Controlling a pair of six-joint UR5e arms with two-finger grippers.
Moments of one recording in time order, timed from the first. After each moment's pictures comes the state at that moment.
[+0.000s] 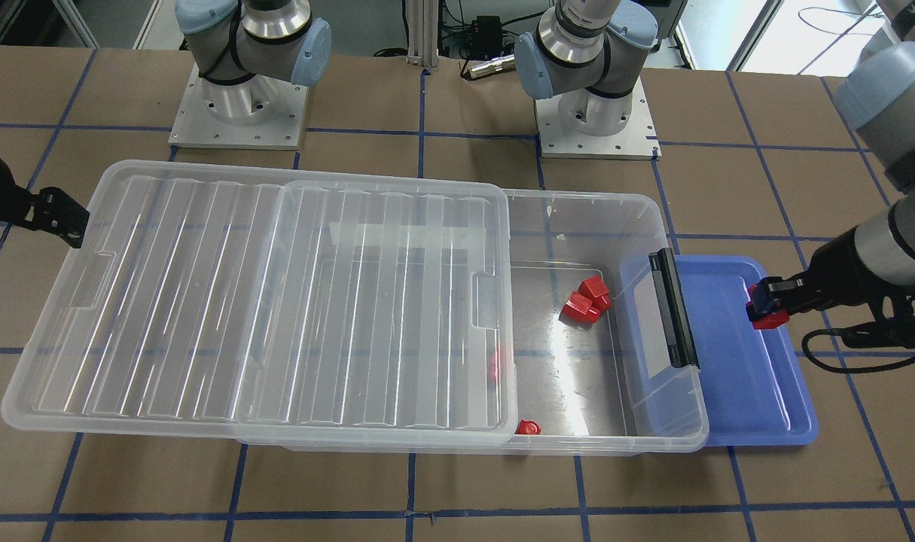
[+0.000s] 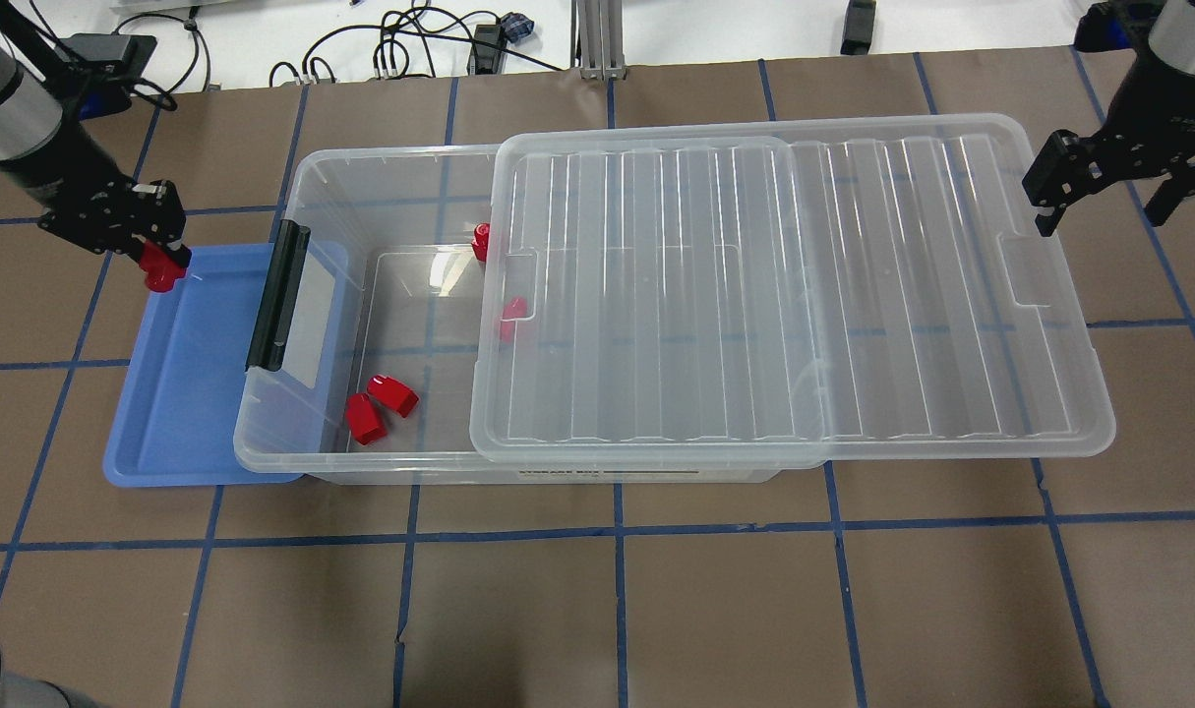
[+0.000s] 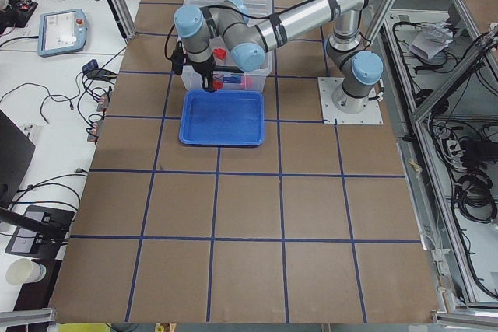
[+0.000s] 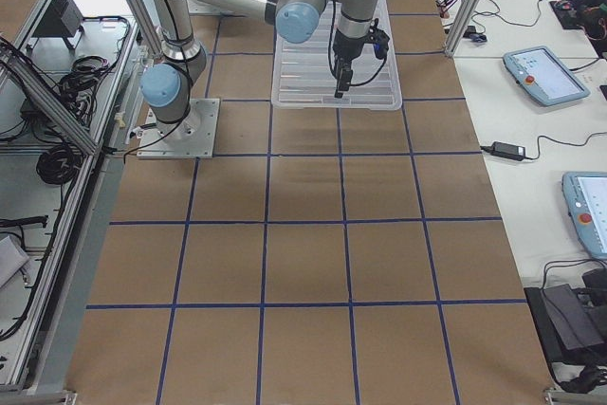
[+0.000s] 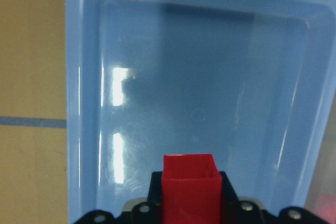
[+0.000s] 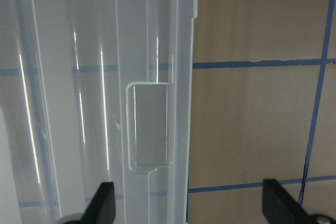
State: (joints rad) left arm -1.22 -1.85 -1.50 -1.49 1.53 0.28; right arm 1.27 -1.45 1.57 -1.60 -1.71 -0.28
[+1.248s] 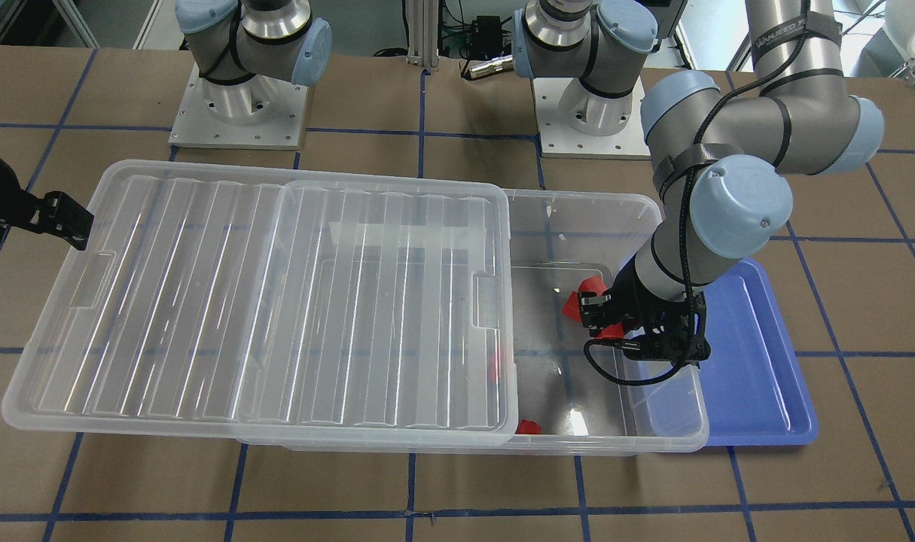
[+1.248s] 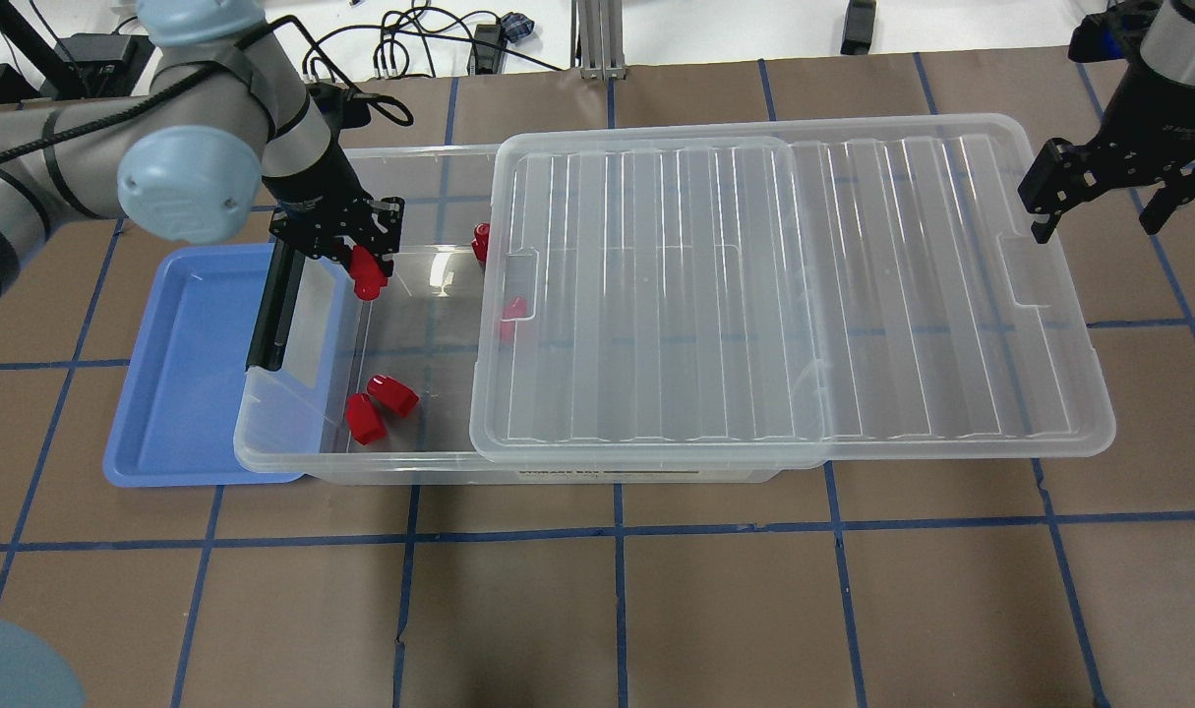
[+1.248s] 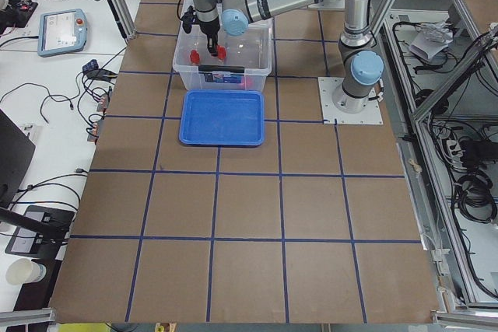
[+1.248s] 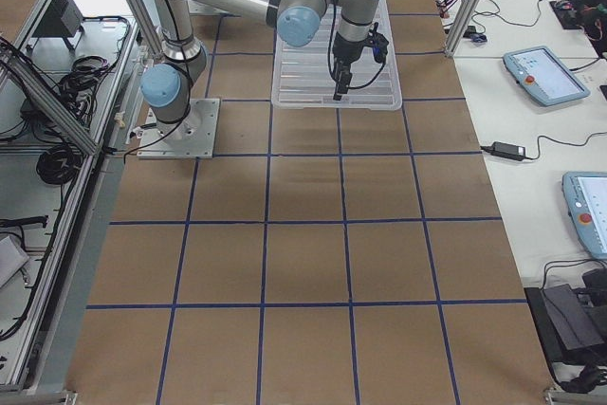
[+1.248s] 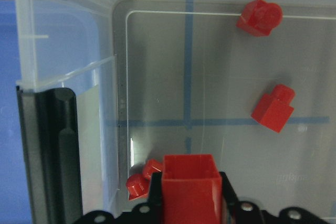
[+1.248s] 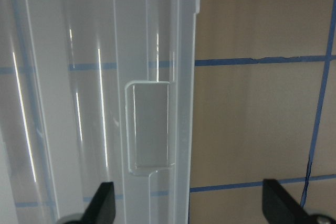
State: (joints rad) left arm -1.52 -1.87 -1.67 -1.22 1.52 0.06; right arm 1.27 -1.45 1.58 -1.60 -1.71 -0.28
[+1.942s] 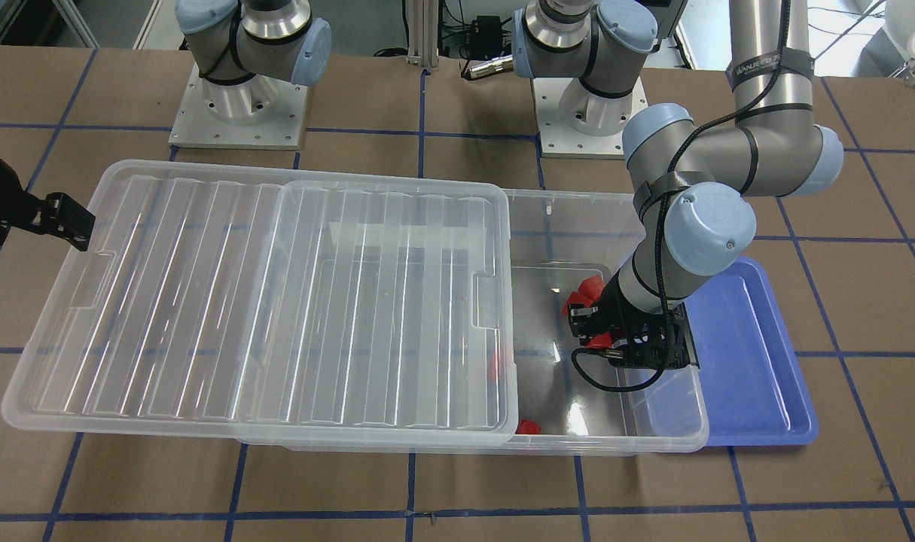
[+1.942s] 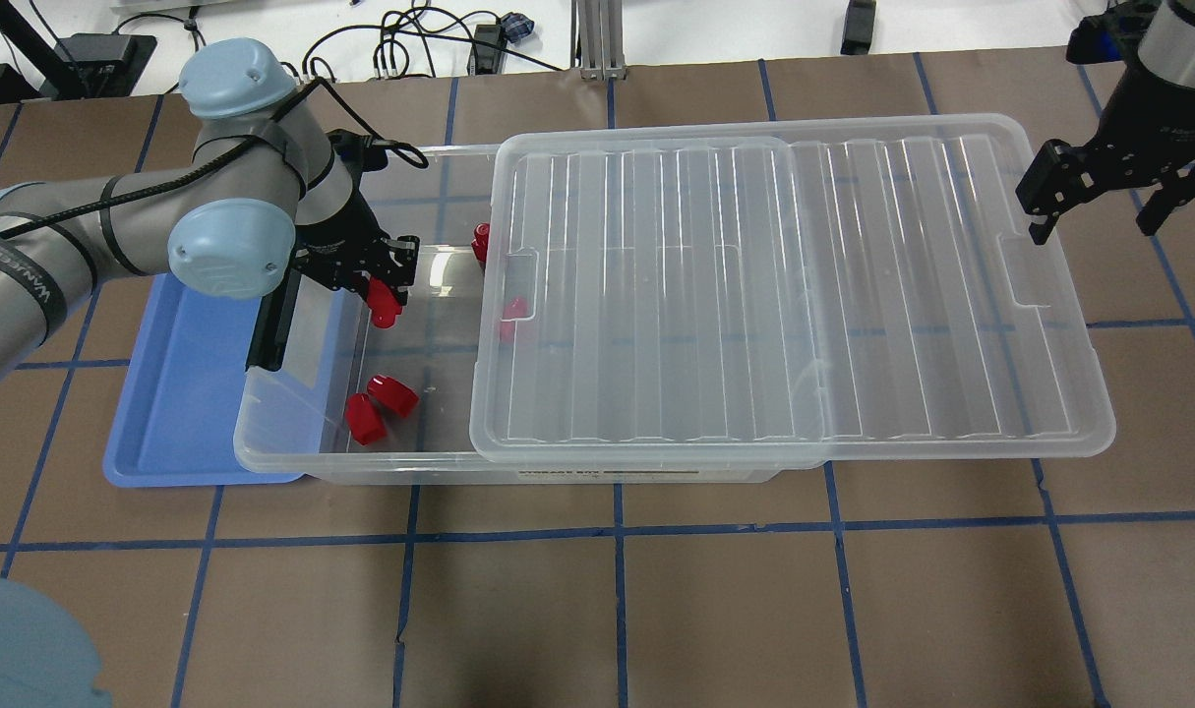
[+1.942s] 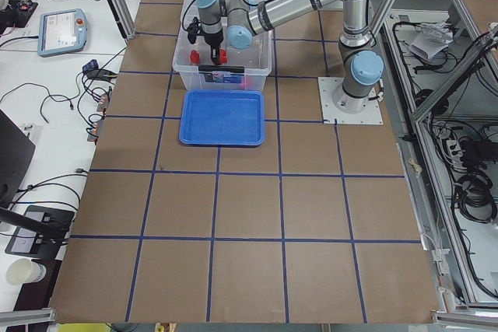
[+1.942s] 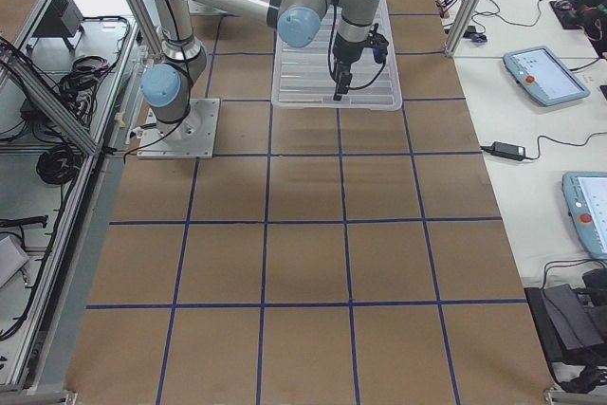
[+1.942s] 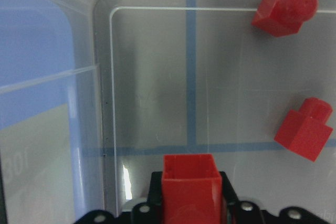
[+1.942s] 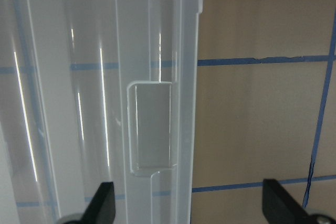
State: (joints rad) left arm -1.52 -1.90 -1.75 -1.11 1.53 0.06; right arm 1.27 -1.44 1.58 -1.60 -1.71 -0.28
